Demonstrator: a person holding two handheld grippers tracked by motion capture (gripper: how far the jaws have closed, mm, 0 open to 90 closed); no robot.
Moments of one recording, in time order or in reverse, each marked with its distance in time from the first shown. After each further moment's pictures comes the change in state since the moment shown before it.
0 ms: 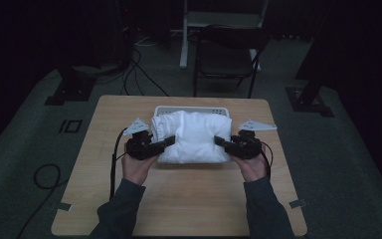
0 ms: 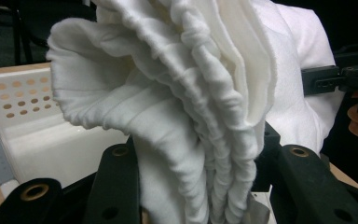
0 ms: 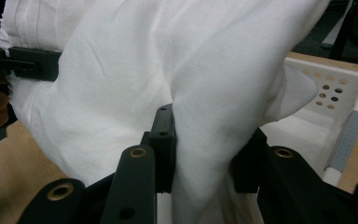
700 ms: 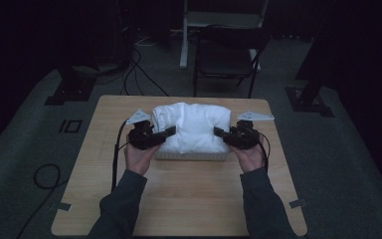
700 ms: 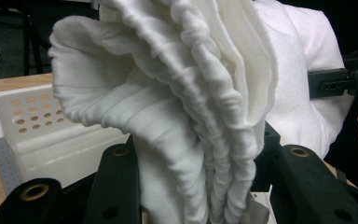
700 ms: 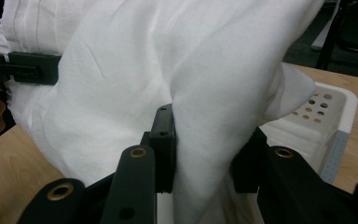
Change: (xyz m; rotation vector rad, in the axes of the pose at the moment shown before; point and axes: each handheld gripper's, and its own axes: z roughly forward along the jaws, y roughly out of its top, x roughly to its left) left arm 0.017 0.016 0.017 -0.010 0.020 -0.018; right arm -0.014 0.018 0.015 -0.010 -0.027 0.019
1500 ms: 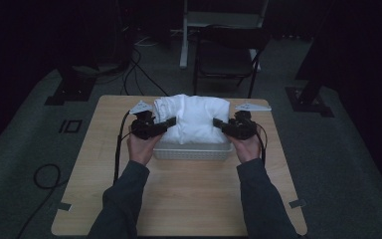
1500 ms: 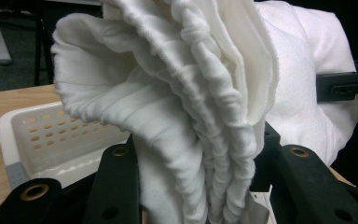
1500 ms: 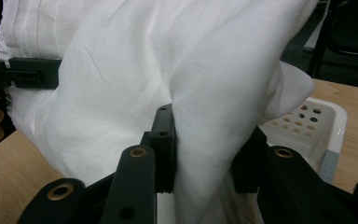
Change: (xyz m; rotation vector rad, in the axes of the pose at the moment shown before) left arm 0.019 0.015 0.020 -0.003 0.033 -0.013; right arm -0.015 0.017 0.019 -0.008 -0.024 0.022
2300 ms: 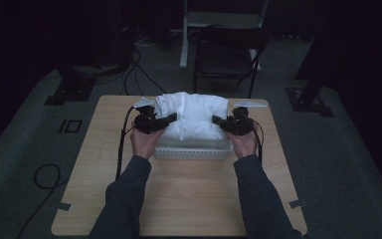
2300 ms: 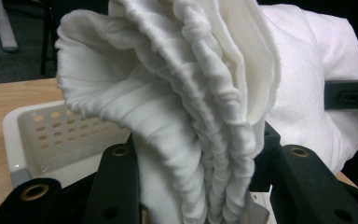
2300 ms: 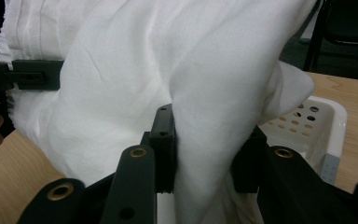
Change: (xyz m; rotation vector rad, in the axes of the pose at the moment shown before) left arm 0.017 0.004 0.023 0.021 0.029 -0.049; right arm -0.015 0.001 0.022 0.016 -0.014 0.047
